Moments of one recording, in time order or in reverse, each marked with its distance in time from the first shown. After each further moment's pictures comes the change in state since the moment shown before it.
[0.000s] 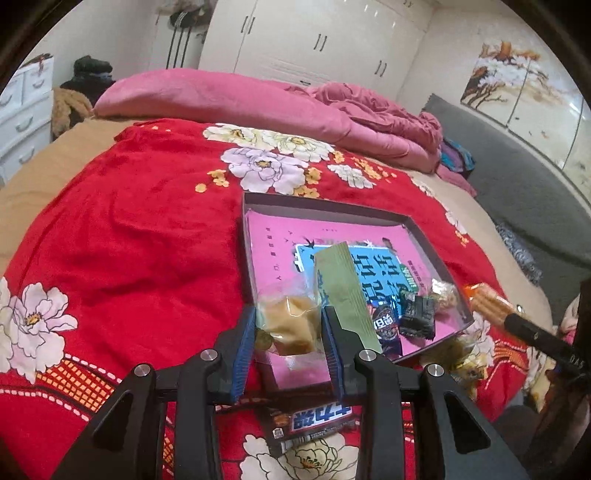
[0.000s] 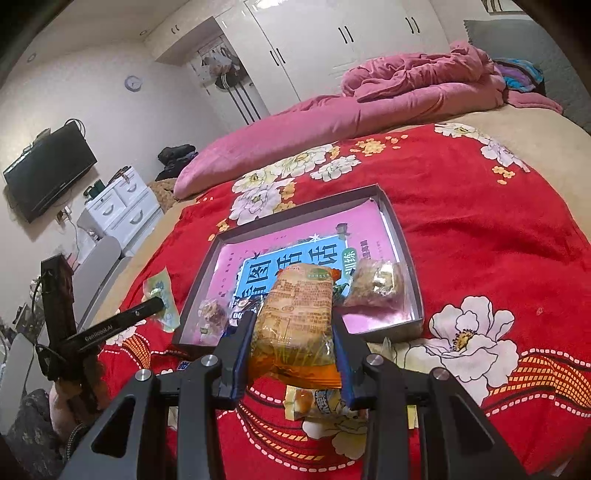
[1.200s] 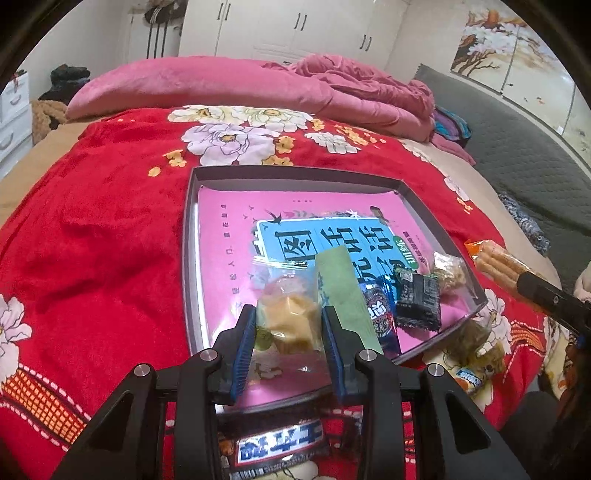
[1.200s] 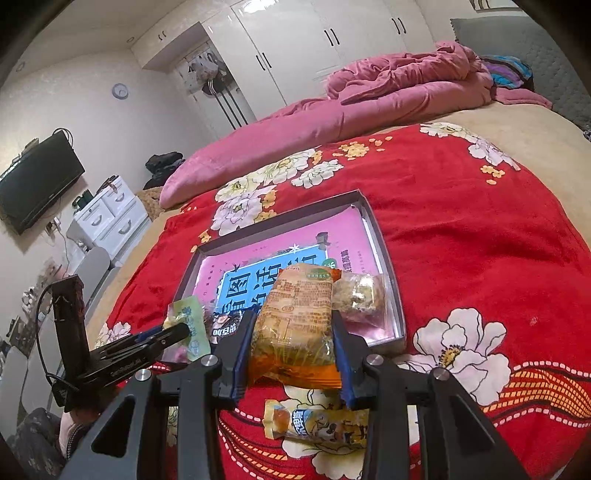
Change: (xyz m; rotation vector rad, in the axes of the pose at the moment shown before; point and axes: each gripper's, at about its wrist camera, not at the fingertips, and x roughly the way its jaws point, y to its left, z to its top) left arm 0.050 -0.041 -0.006 0.074 0.067 0.013; right arm 0.012 -0.015 0.011 0.030 -0.017 -0.035
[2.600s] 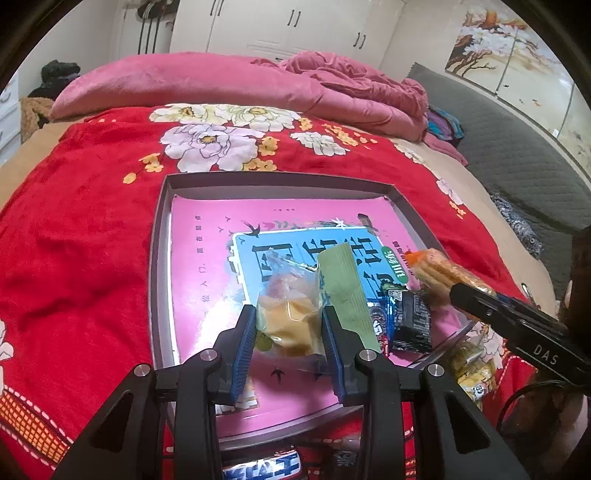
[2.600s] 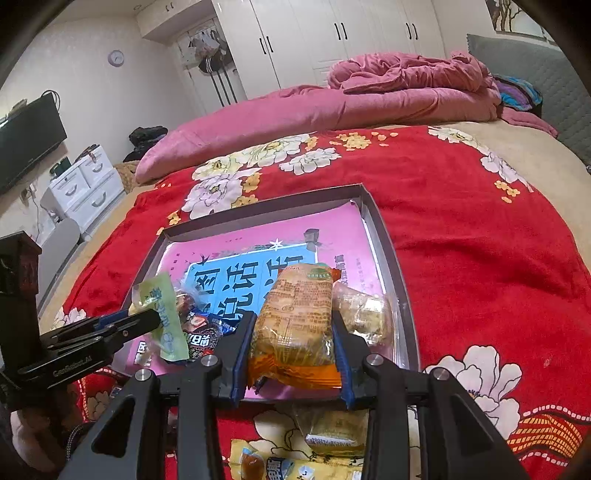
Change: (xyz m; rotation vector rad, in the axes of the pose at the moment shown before) left arm 0.017 -0.010 0.016 -0.006 0.017 -0.050; right arm 0.060 0.009 0.009 -0.100 0.047 -0.118
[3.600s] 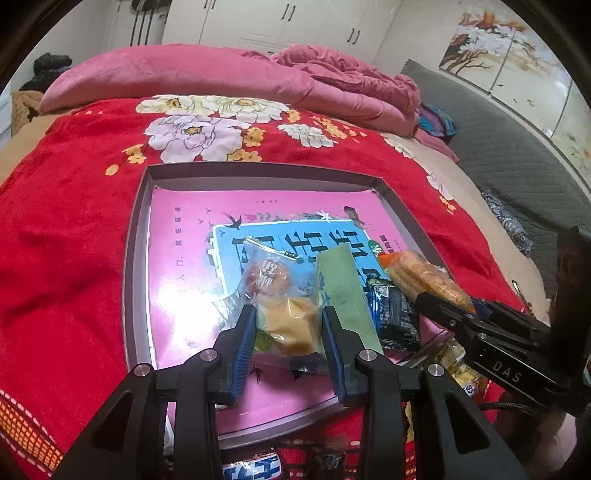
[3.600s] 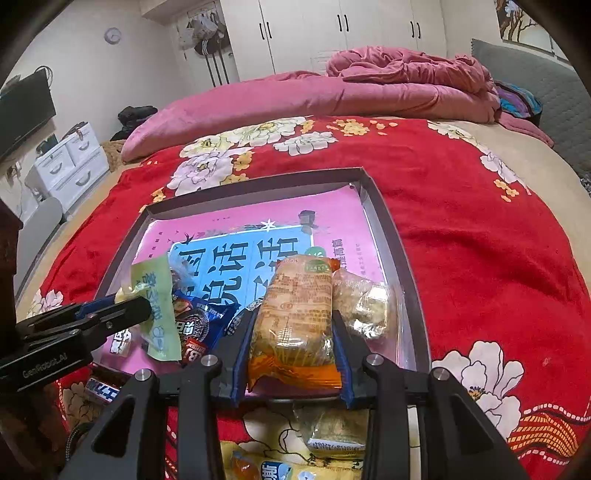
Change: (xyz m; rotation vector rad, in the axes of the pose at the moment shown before) left arm 0.008 -0.006 -0.001 -0.006 0.027 -0.044; right arm 0.019 0.011 -0.006 -0.040 0.051 -0.087
